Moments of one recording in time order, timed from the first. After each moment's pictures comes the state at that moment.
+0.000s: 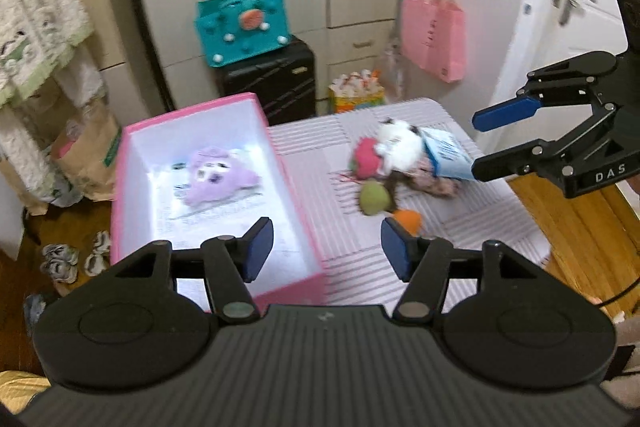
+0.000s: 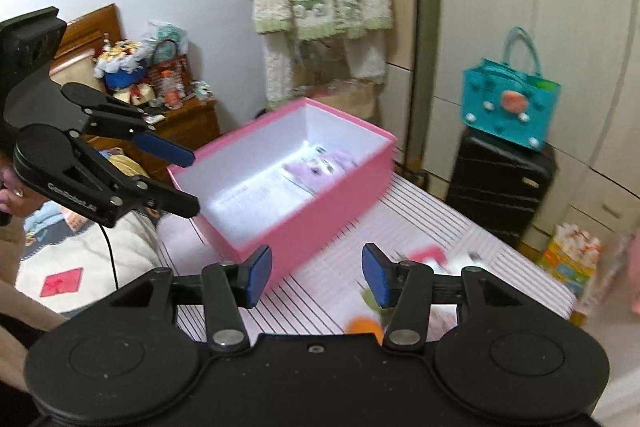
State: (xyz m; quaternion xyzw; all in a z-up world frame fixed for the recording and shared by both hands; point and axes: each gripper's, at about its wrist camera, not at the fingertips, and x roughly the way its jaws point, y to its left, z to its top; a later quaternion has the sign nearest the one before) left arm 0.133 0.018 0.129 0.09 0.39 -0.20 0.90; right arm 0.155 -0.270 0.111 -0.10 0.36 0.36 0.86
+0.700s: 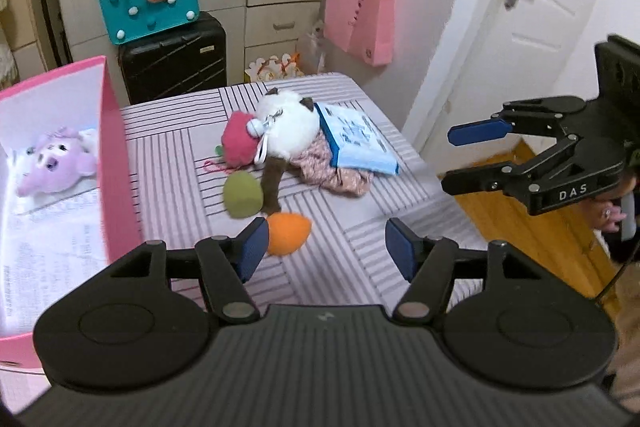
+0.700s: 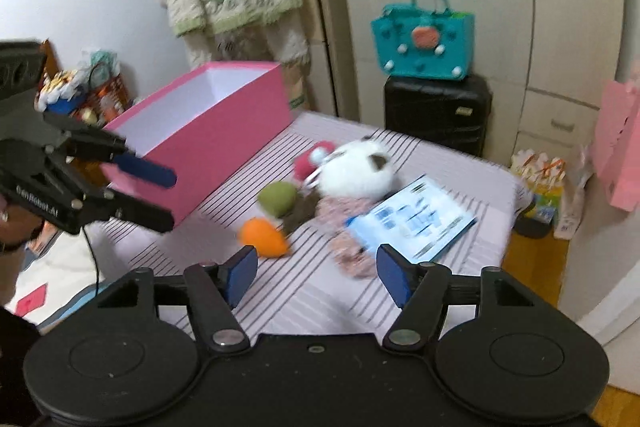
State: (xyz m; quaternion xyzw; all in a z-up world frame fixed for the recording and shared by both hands) left arm 0.166 -0.080 0.034 0.03 0.40 -0.29 0.87; right arm 0.167 -0.381 0.013 -0.02 0.36 0.30 0.88
